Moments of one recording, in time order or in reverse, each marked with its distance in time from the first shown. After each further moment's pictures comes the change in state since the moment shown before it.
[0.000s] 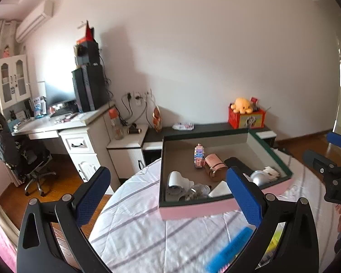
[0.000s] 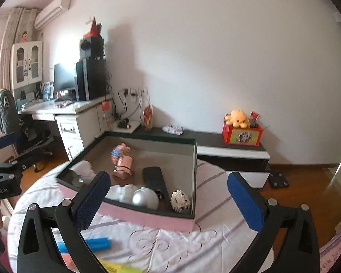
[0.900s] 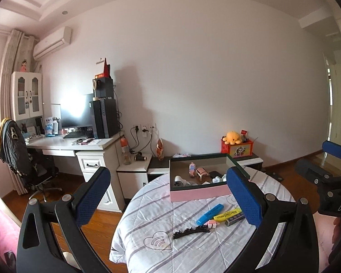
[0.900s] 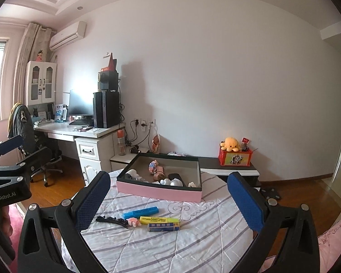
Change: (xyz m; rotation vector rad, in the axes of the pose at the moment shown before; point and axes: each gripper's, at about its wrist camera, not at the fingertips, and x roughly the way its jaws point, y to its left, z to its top) left arm -0.225 0.028 -0.028 -0.027 -0.223 0.002; right arm -0.228 0.068 -0.025 -0.008 -0.187 -0.014
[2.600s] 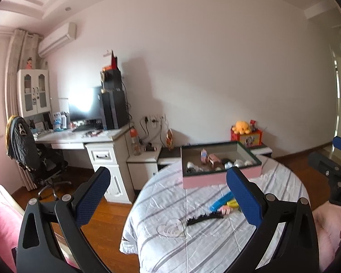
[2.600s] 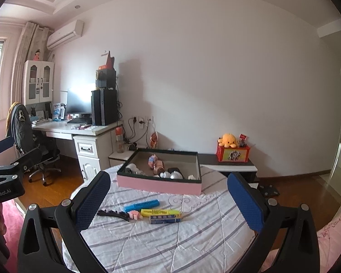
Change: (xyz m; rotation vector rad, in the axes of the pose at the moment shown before) left arm 0.014 0.010 -0.027 0.019 0.089 0.046; right arm -0.003 0.001 -0.018 0.018 0.026 -0.021
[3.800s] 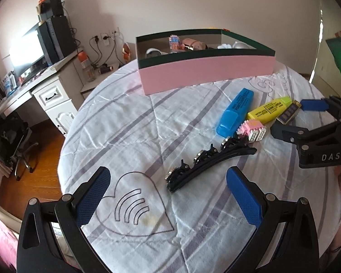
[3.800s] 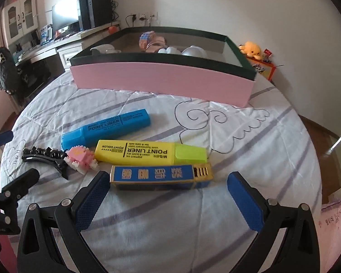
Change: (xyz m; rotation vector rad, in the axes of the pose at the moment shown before) left arm 0.207 -0.040 -0.125 0.160 0.533 -0.234; right arm 0.243 0.000 -0.120 -0.044 0.639 0.050
